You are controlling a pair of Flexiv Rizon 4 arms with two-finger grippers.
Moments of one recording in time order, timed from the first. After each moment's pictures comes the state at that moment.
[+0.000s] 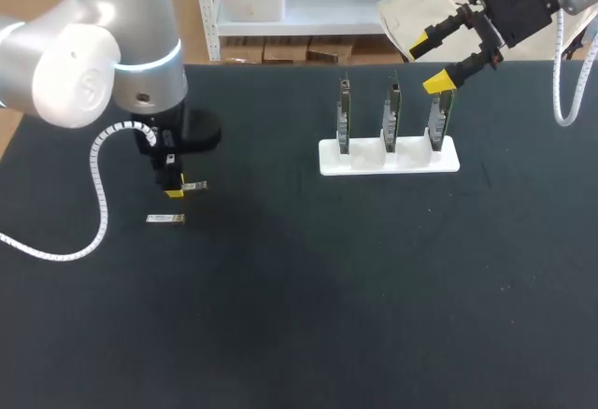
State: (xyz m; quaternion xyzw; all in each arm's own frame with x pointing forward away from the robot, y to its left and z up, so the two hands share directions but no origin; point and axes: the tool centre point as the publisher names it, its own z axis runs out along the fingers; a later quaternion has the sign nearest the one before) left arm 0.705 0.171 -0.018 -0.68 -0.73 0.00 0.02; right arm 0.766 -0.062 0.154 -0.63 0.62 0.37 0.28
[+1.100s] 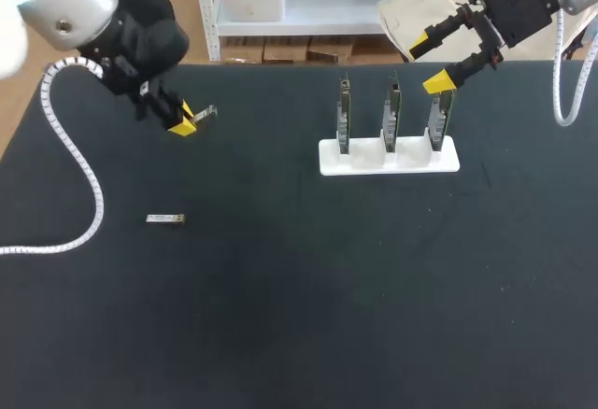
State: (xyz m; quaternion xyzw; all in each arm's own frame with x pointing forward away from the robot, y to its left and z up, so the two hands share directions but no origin) left arm 0.710 0.127 0.109 -0.65 -0.73 0.16 -0.17; right arm 0.766 -0.061 0.154 -0.63 0.62 0.37 0.28
